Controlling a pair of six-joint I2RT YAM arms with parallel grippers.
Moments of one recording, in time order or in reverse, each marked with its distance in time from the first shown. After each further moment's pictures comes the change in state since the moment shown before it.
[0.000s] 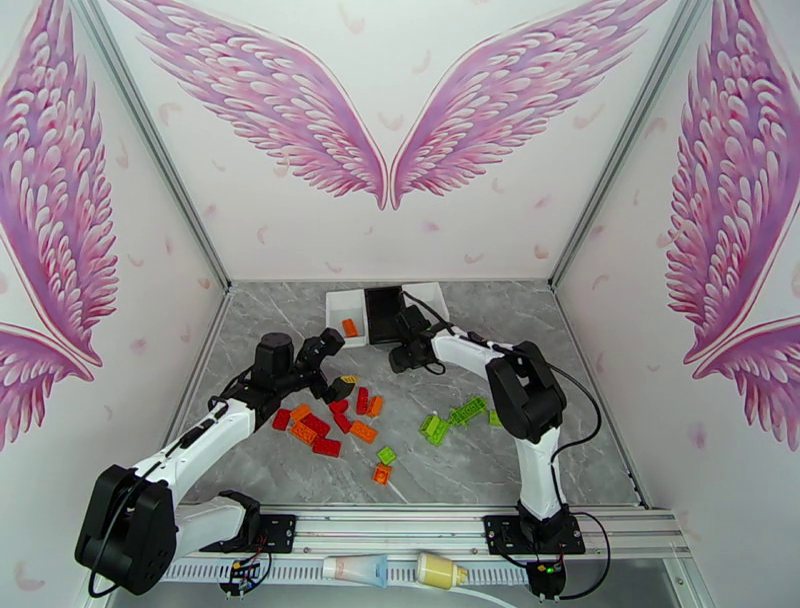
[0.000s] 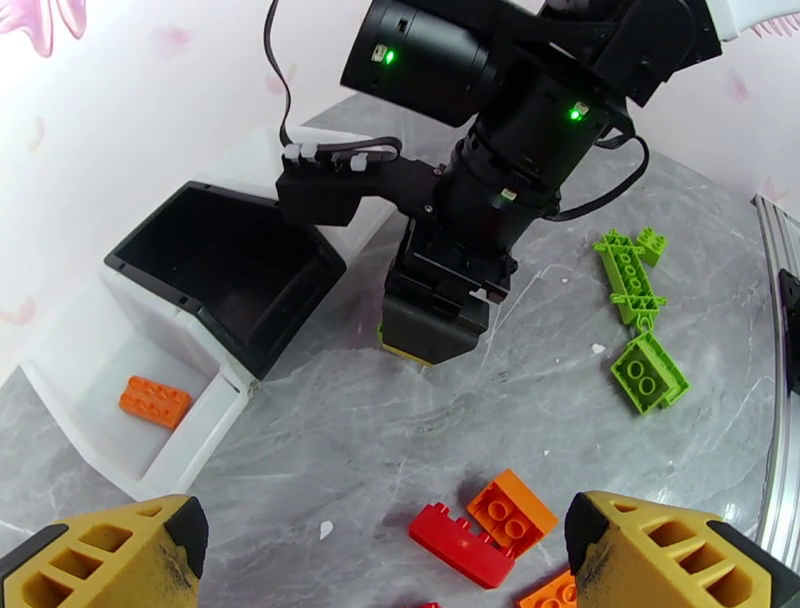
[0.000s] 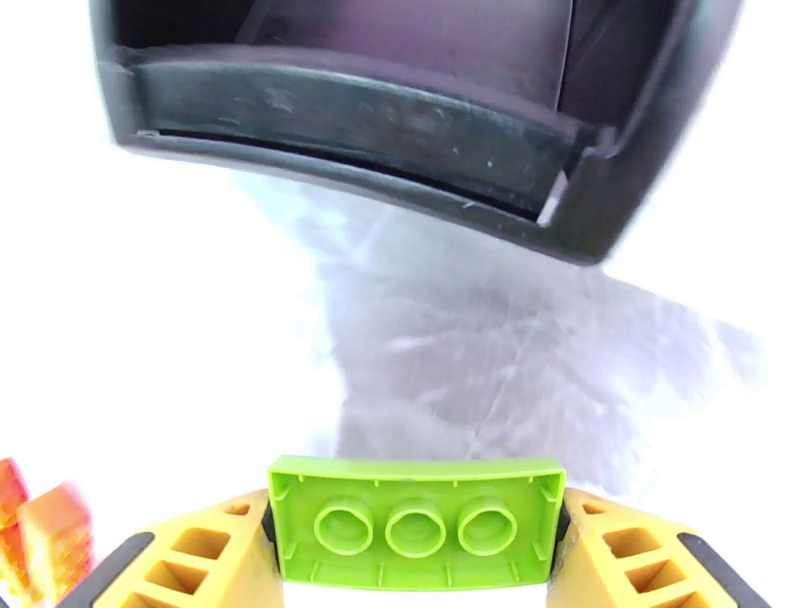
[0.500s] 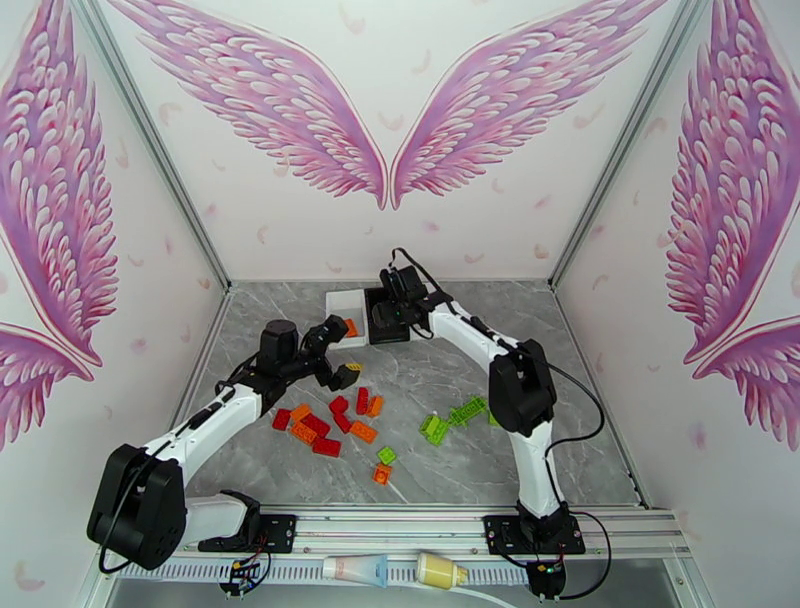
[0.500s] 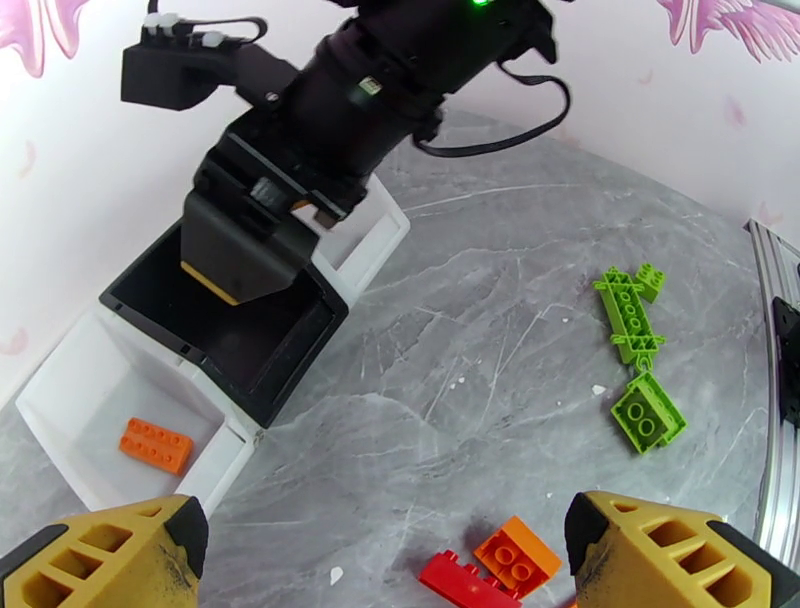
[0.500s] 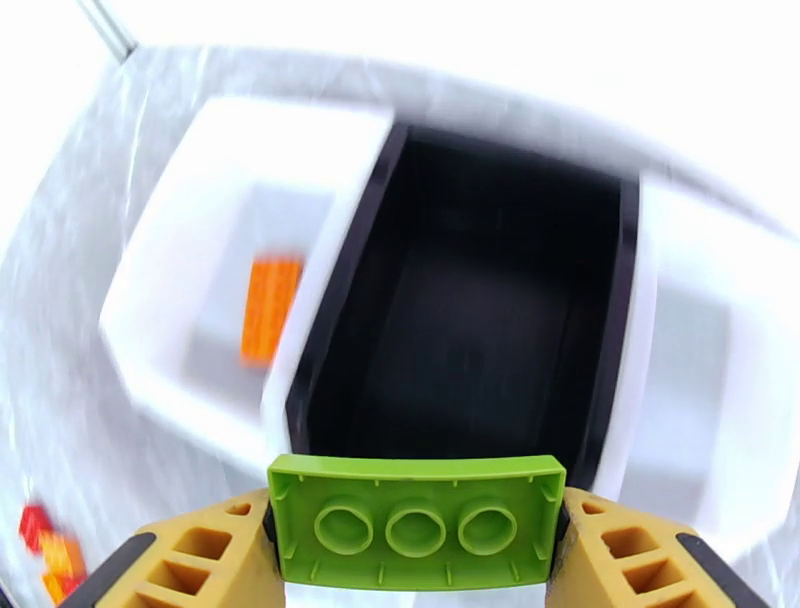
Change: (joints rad) left arm 0.005 0.104 0.093 0.026 0.034 -0.024; right arm -0.019 0.204 0.480 0.021 0.008 -0.015
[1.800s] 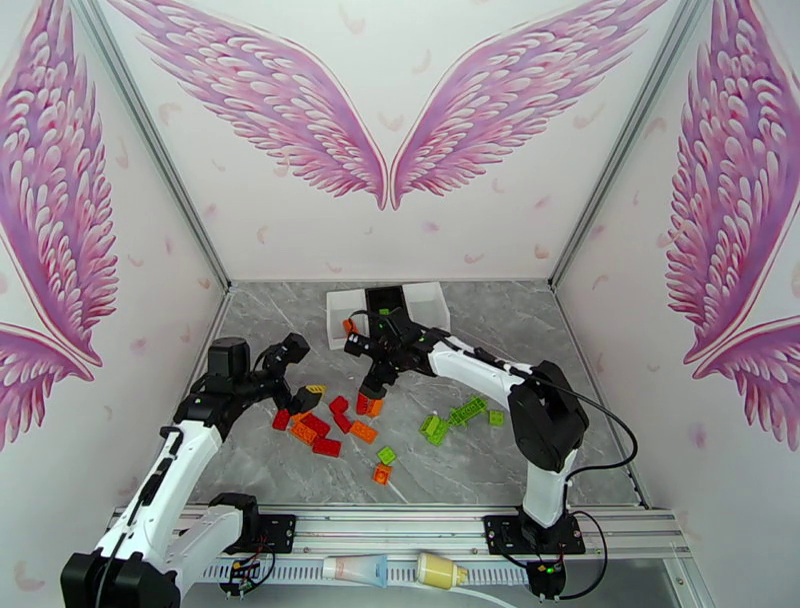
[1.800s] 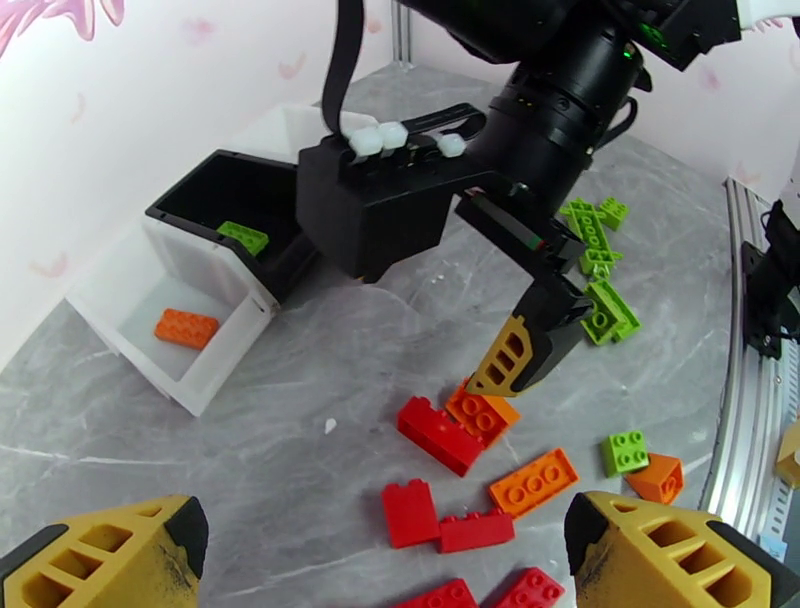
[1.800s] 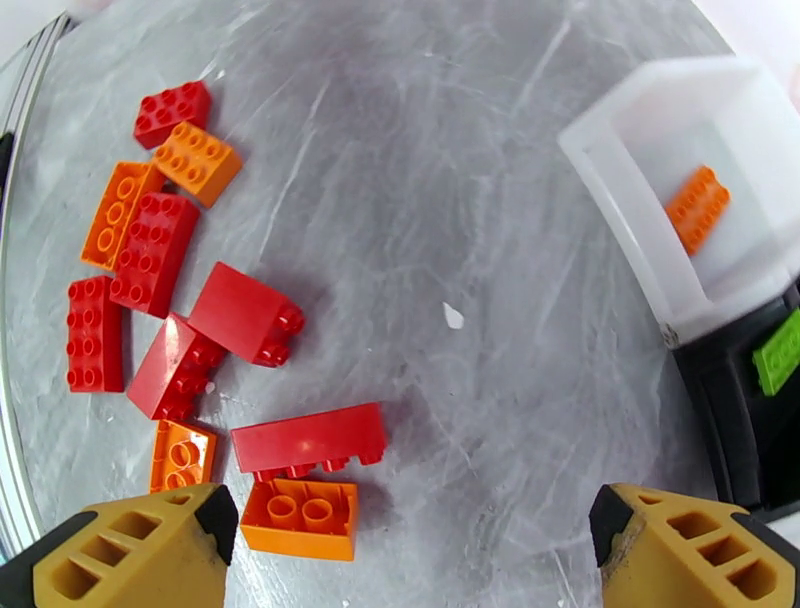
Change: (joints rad) left arm 0.239 -0.406 -0.056 -0.538 0.153 0.229; right arm 0.201 -0.330 -0.529 0.016 -0.320 -0.657
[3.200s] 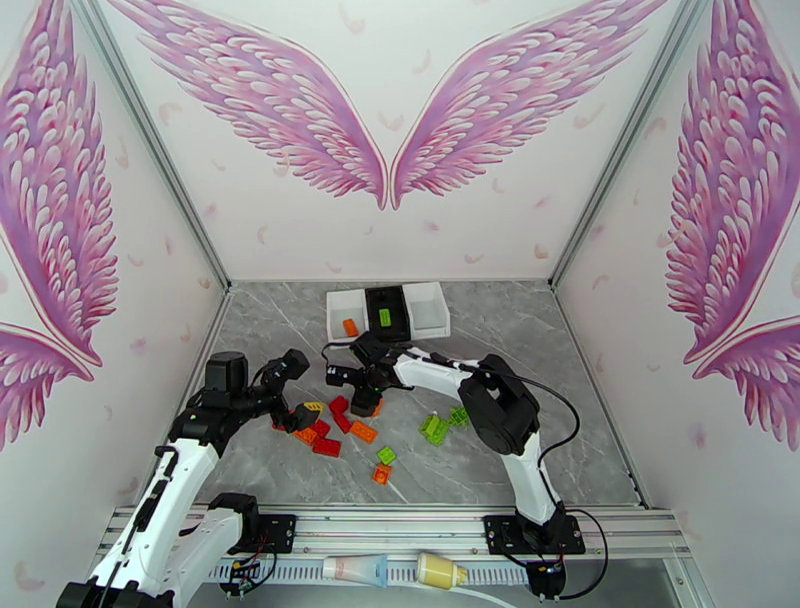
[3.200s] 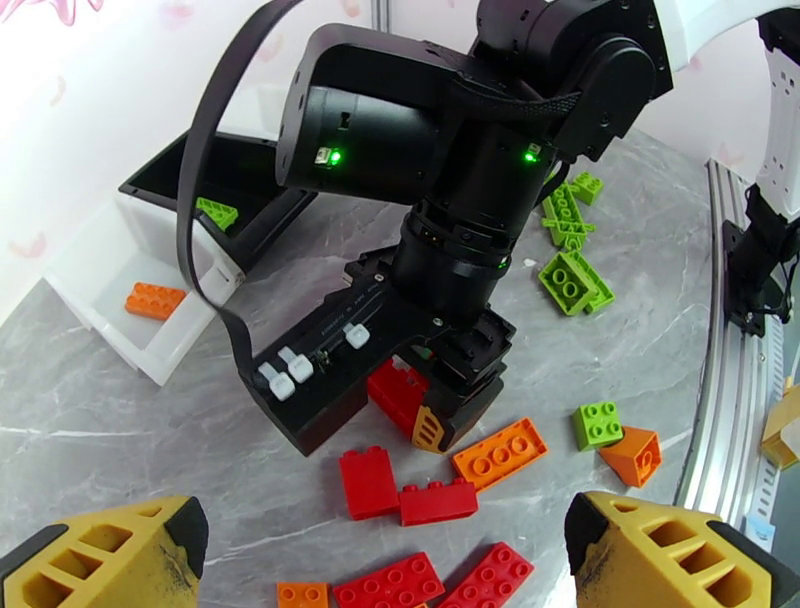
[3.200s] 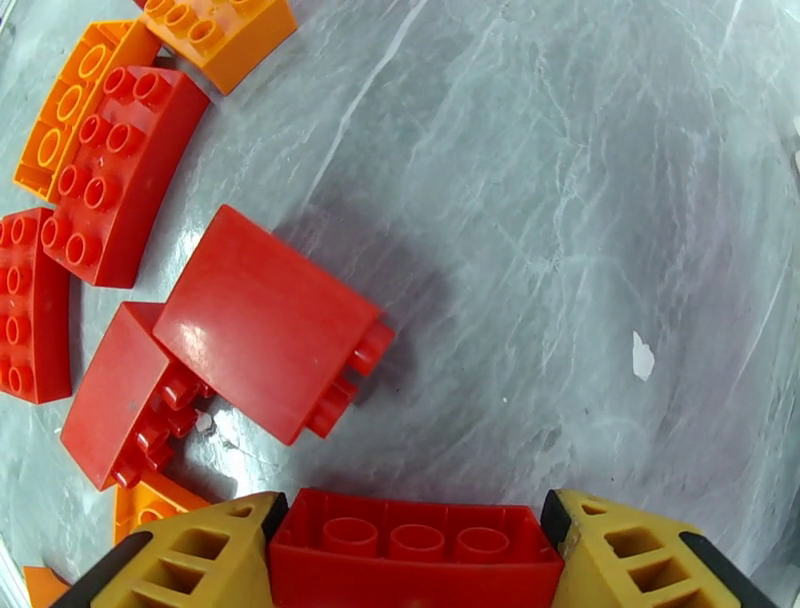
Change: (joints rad) left arm -0.002 -0.043 -0.052 -0.027 0.018 -0.010; right arm 0.070 0.199 0.075 -0.040 0.042 0.028
